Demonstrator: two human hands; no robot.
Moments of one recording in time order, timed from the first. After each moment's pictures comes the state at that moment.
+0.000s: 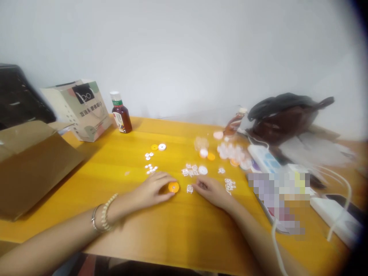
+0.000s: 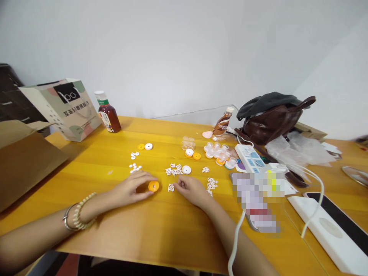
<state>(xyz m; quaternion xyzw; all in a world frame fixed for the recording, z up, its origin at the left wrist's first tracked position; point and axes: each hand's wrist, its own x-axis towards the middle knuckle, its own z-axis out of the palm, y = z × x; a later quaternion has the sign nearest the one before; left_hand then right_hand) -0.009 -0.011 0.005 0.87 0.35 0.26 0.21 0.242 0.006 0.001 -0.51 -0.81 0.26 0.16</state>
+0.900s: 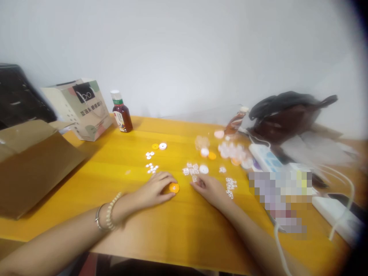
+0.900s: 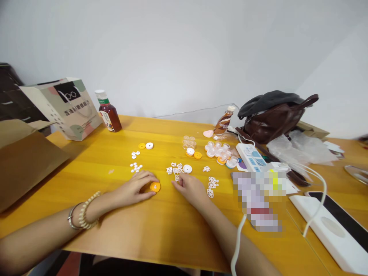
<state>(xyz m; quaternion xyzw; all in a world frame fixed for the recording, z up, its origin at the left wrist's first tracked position) -0.006 -0.009 -0.006 0.87 0.36 0.25 0.22 0.233 0.006 -0.009 -0.57 -0.78 0.18 0.18</state>
